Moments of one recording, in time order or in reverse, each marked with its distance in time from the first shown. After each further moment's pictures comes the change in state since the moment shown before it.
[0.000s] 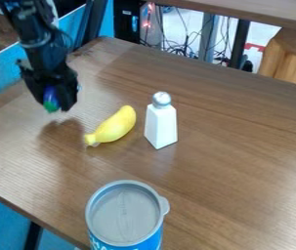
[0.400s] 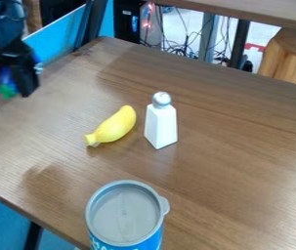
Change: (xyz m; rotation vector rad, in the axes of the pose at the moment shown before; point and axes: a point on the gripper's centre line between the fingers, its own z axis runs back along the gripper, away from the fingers) arm -0.048 0.011 0.061 0.021 0.006 0.029
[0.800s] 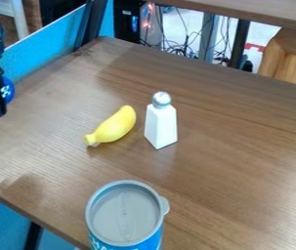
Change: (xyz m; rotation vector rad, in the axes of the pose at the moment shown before) arm -0.049 0.010 -0.002 -0.008 0.248 -0.088
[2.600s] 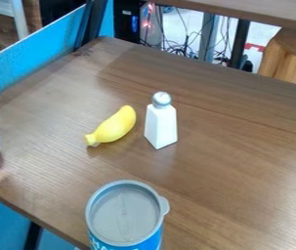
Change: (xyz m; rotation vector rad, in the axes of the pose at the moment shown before) arm 0.001 0.022 -0.024 -0.029 -0.042 -0.011
